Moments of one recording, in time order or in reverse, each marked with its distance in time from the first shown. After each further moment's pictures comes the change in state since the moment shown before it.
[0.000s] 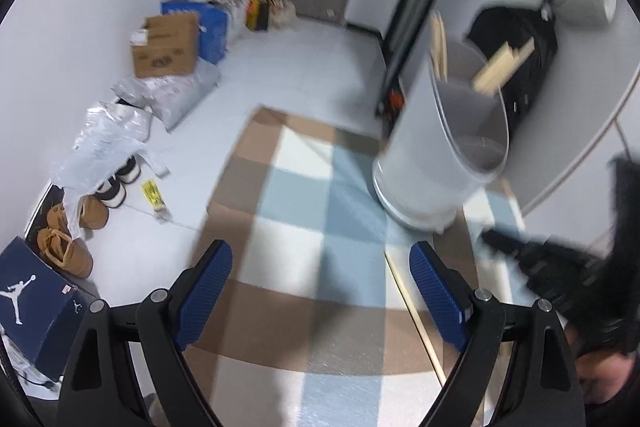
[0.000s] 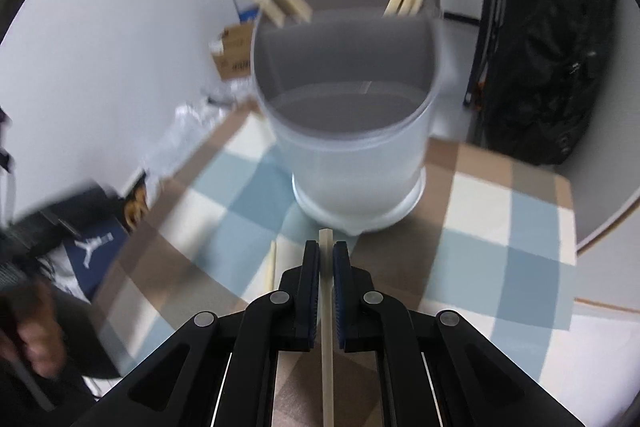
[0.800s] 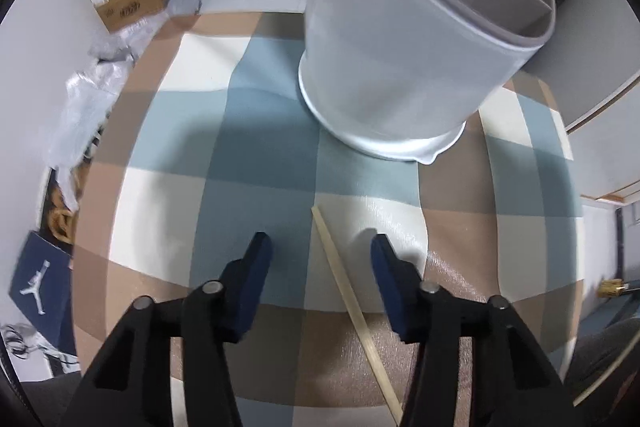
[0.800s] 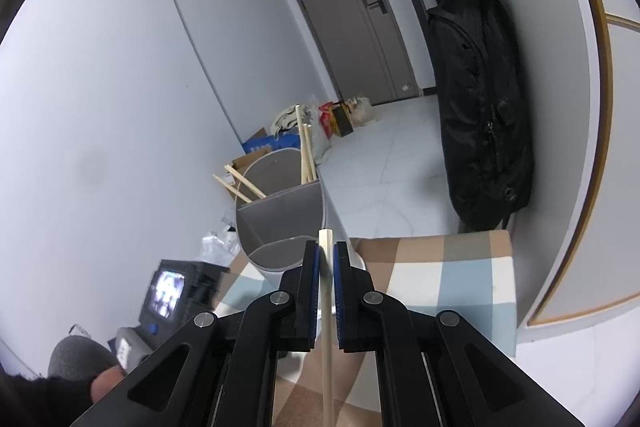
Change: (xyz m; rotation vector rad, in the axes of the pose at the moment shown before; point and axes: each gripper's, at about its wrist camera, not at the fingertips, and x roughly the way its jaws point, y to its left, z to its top) left arm 0.075 -0.073 -0.010 0.095 0.359 0.162; right arm -0.085 -0.075 -0.003 0.197 -0.370 0.107
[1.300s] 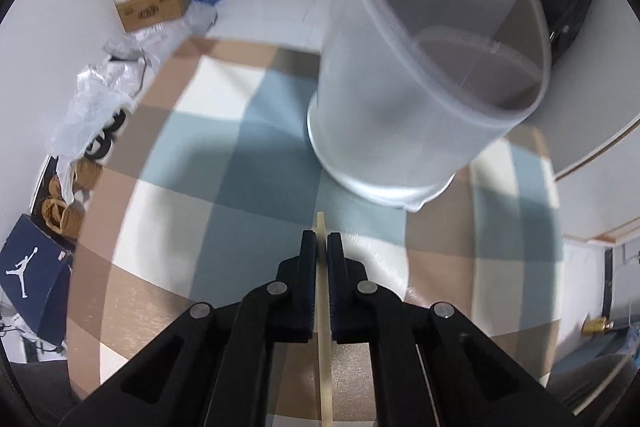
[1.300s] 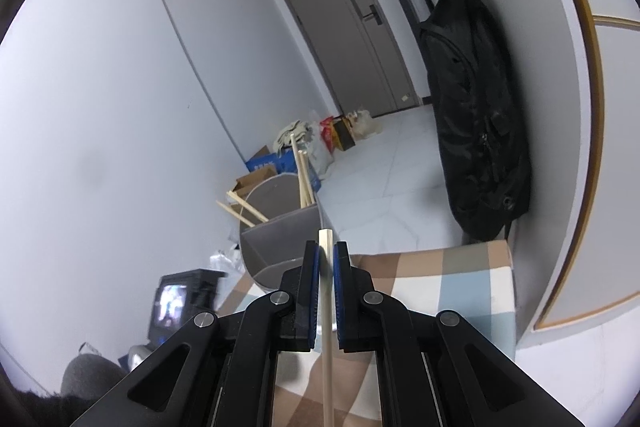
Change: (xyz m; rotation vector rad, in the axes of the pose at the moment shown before) left arm -0.043 0.006 -0.011 -0.115 -0.149 -0.047; right arm -0.012 -0.006 0.006 0.041 -0.060 0.015
